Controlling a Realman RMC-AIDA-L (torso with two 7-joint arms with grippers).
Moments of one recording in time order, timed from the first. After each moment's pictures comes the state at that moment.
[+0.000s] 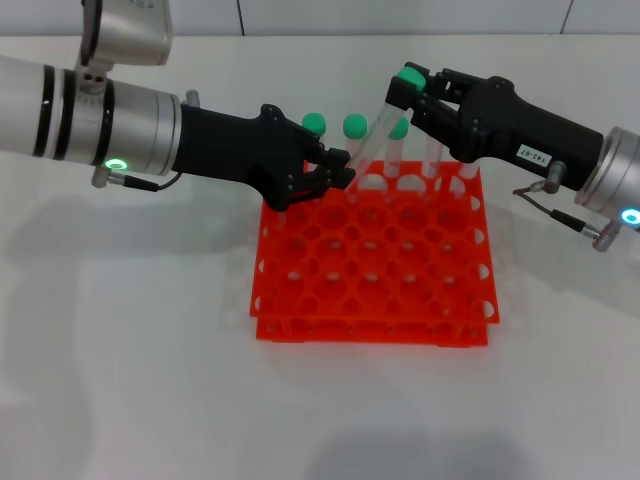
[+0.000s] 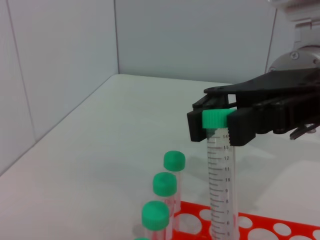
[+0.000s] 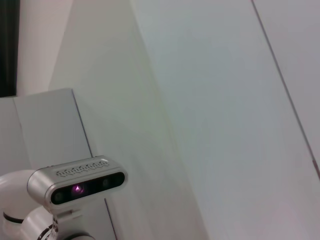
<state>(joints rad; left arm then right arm) -0.79 -2.03 0.98 0.59 1.99 1.42 -1.38 0.62 2.03 -1.48 -0.30 -0.76 -1.38 1.06</state>
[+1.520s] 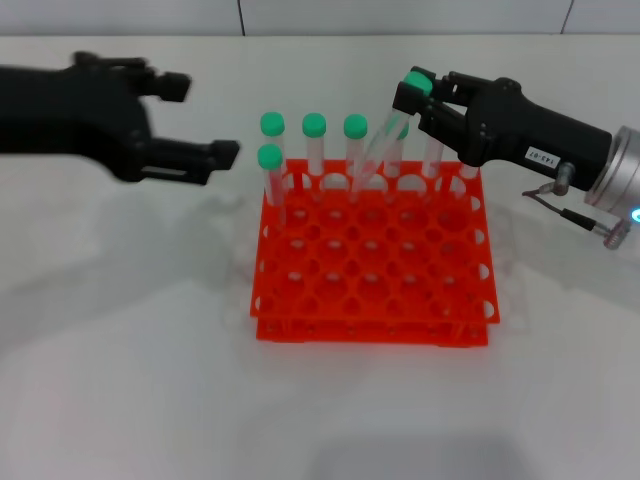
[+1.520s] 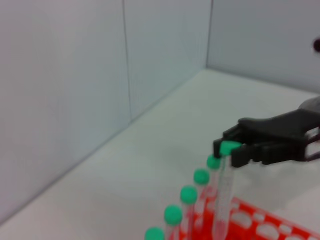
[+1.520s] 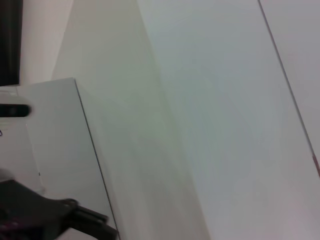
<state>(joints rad) -0.28 -2.08 1.03 1.79 2.00 1.67 -2.15 0.62 2.01 -1.48 -0.30 -0.78 -1.39 1.06</state>
